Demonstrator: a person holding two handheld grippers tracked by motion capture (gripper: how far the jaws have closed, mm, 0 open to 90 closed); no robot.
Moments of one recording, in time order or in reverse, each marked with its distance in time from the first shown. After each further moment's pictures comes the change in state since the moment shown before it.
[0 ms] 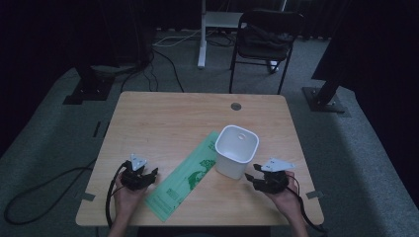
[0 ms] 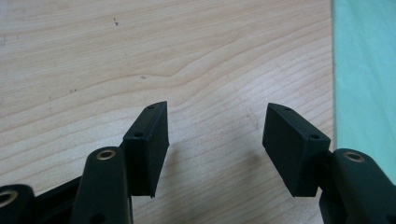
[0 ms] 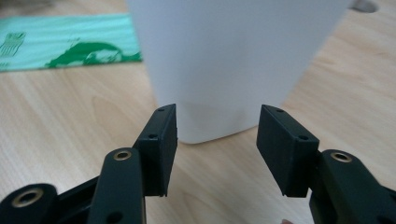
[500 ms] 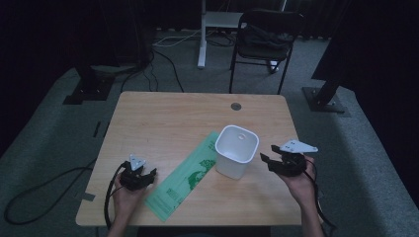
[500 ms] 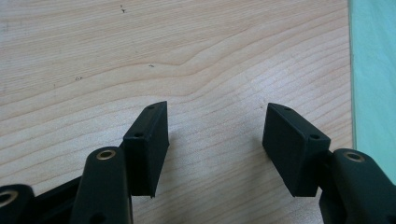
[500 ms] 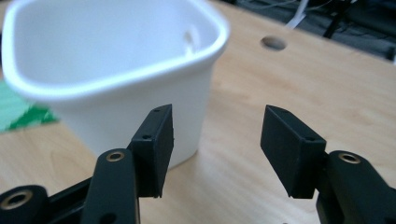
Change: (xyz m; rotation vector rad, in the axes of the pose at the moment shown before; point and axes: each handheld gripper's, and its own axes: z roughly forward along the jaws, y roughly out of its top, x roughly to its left) left arm 0.004 -0.004 0.002 0.011 0.008 -0.013; right arm -0.038 0.044 -0.045 -0.075 -0.126 0.088
